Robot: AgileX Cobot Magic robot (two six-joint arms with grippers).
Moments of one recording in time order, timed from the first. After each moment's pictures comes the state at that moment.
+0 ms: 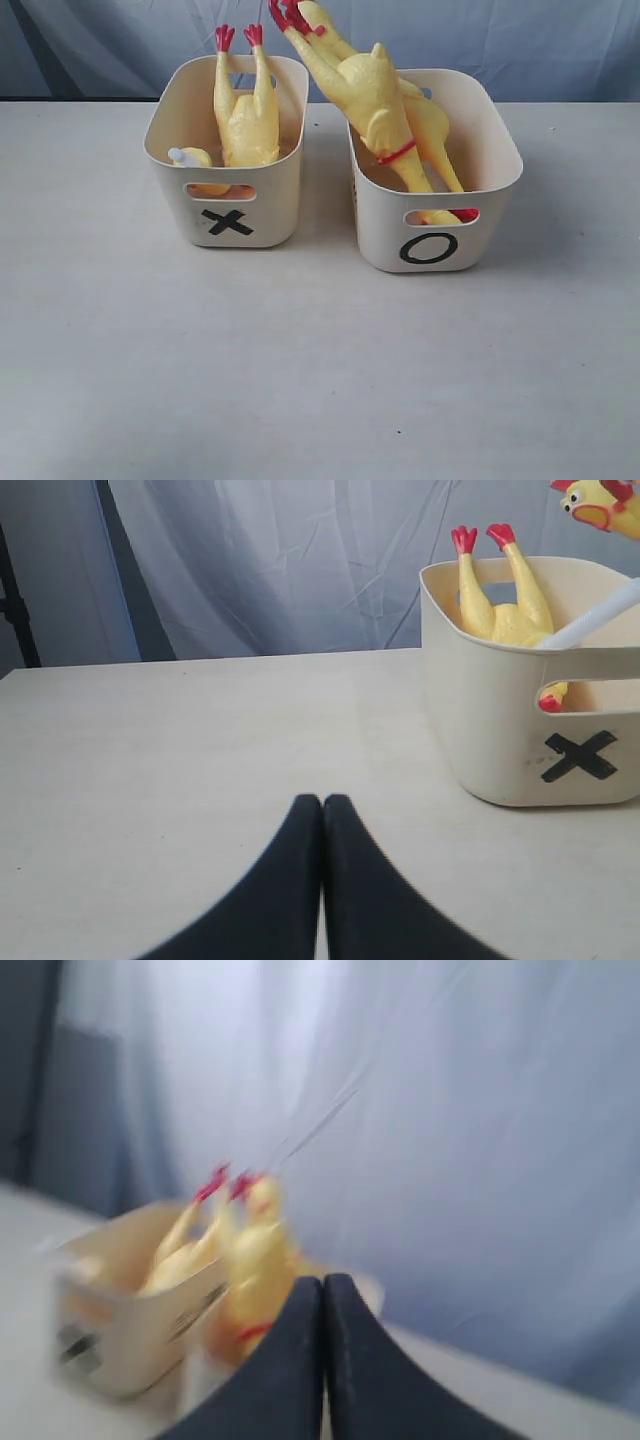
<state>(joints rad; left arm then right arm) -0.04 0.00 0.00 0.00 0.23 0.03 0.23 0.01 -0.75 0.16 0.78 -0.31</state>
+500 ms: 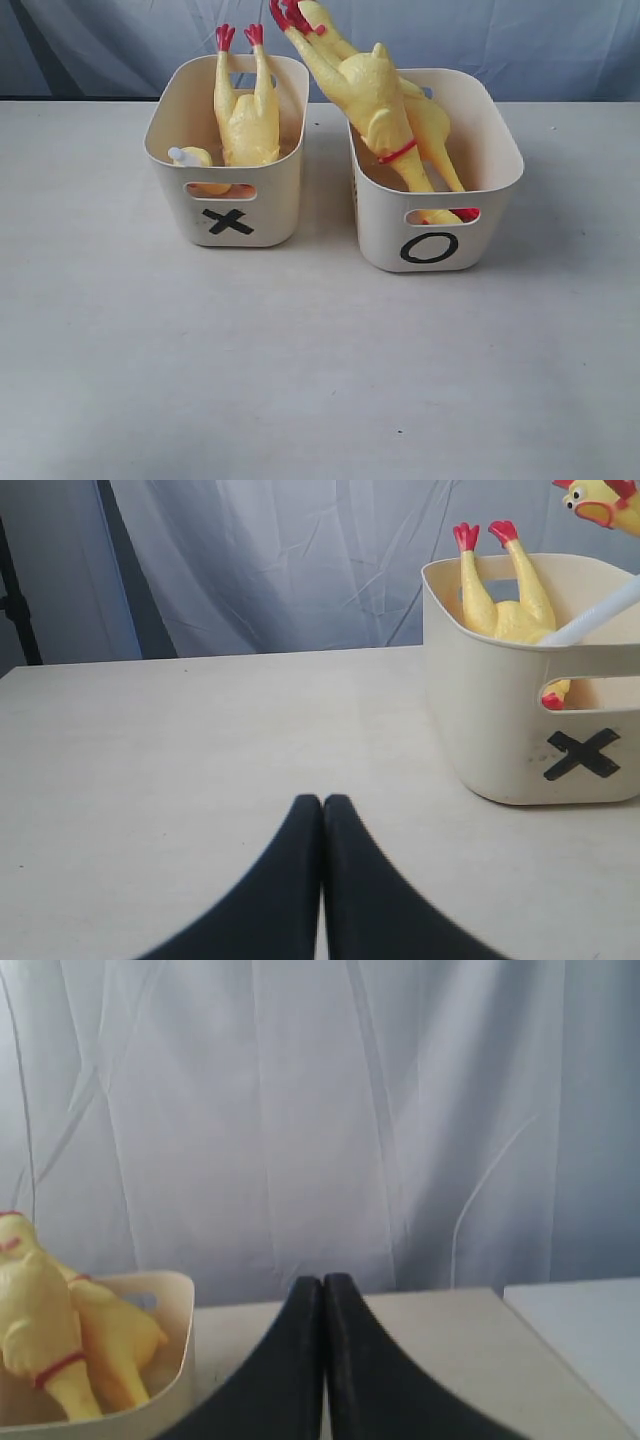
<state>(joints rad) -0.04 0.00 0.00 0.00 0.23 0.03 -0.10 0.00 -0.51 0.01 0.57 -0.03</state>
